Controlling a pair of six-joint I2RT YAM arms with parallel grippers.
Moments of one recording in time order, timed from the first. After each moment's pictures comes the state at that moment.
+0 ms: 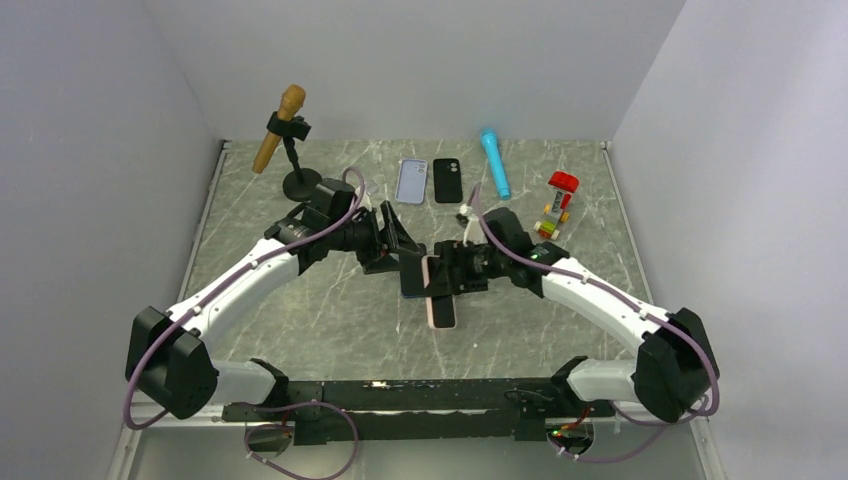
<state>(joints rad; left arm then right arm) -0.54 1.31 1.06 -0.44 0.56 -0.96 0.58 1.25 0.84 -0.39 -0.51 0.55</state>
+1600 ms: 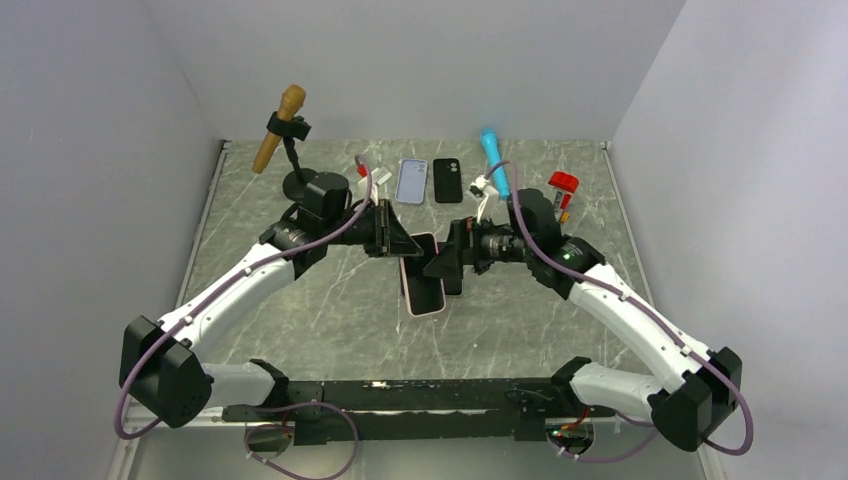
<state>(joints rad) -0.56 1.27 1.06 -0.28 0.67 -0.74 0.65 1.12 1.00 -0.40 -0.53 0.47</state>
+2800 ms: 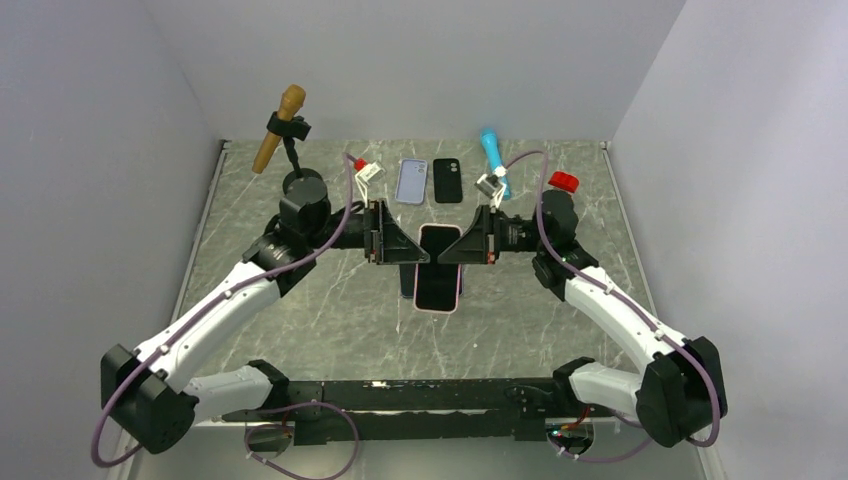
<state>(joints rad) -0.59 1.15 1.00 0.05 0.93 -0.88 0.44 1.14 0.77 0.34 -1.13 1.01</state>
